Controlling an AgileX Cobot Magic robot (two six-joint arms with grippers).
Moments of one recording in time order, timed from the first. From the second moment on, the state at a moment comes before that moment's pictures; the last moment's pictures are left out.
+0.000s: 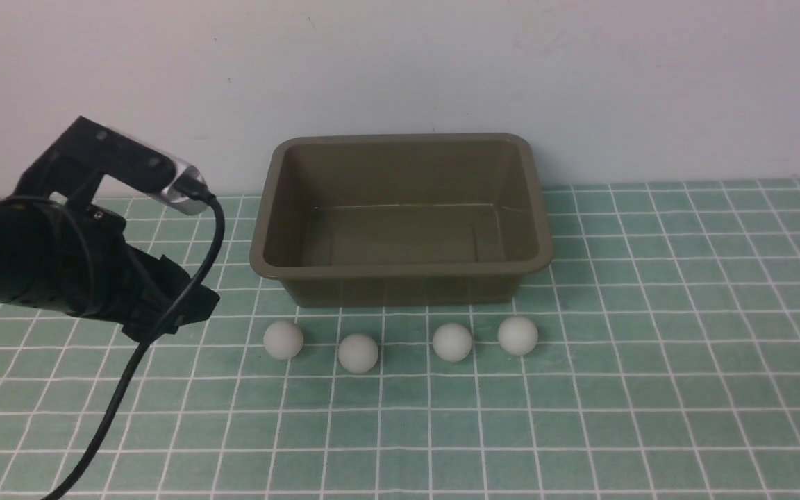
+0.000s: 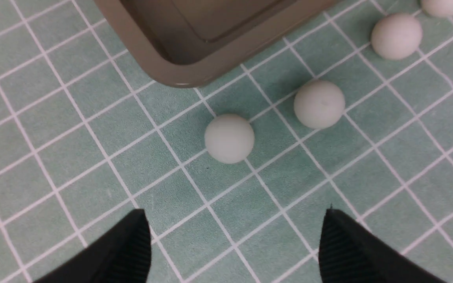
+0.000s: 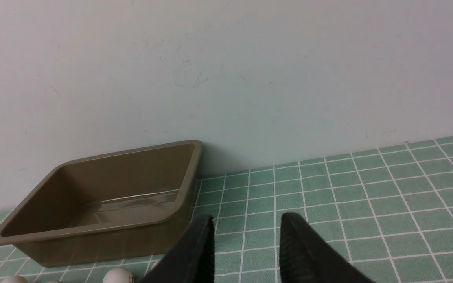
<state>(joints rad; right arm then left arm) -0.06 -0.01 -0.45 0.26 0.75 0.01 -0.03 1.34 -0.93 -0.57 0.70 0.85</state>
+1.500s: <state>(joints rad) -0.06 -0.01 -0.45 0.29 0.75 0.01 -0.20 1.91 -1.07 -0.70 0.41 1.04</state>
